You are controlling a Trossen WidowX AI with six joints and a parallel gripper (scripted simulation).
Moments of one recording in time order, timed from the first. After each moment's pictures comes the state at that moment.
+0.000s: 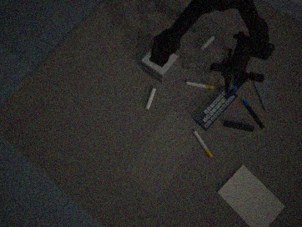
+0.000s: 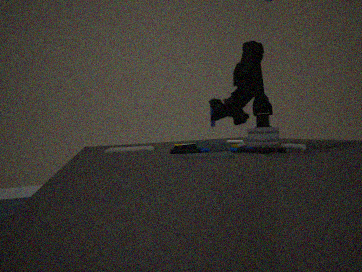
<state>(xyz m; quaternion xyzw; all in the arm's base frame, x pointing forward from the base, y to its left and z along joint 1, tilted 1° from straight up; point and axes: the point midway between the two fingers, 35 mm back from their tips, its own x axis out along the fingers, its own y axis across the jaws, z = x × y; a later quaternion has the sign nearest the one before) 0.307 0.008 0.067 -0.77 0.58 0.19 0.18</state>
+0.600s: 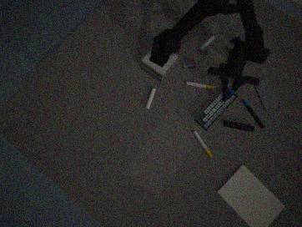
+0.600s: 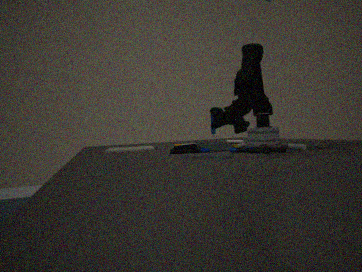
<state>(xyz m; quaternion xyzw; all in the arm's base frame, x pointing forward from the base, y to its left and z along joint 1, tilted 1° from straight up) 0.308 0.008 0.036 -0.77 0.58 0.19 0.18</state>
